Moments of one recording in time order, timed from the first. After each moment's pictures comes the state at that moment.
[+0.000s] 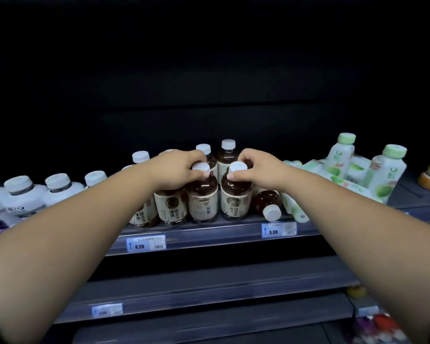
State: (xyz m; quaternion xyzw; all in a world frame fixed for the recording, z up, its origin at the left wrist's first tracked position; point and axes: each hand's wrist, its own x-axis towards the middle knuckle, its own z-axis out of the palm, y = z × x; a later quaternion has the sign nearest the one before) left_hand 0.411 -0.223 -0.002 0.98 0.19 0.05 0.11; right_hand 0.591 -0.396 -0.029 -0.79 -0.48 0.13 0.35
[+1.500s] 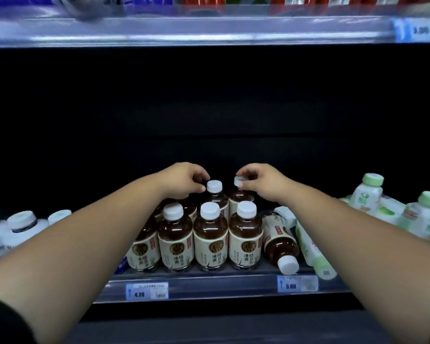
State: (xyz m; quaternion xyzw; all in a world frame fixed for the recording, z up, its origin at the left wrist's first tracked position) left_hand 0.455 -0.164 0.028 0.95 0.24 0.06 0.20; right_hand 0.647 -0.324 -0.007 -0.76 -0.48 0.16 0.42
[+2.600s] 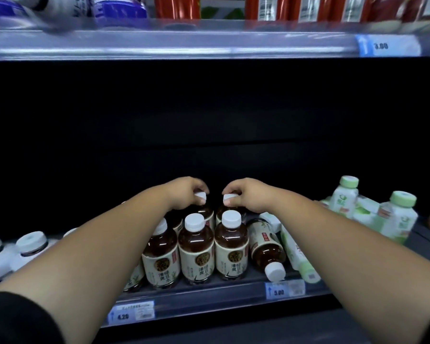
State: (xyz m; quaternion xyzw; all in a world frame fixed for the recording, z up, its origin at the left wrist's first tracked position) left_hand 0.502 -0.162 0.009 0.95 0.22 0.01 0.21; right_hand 0.647 -0.332 -0.003 -0.81 -0.49 0.16 0.27
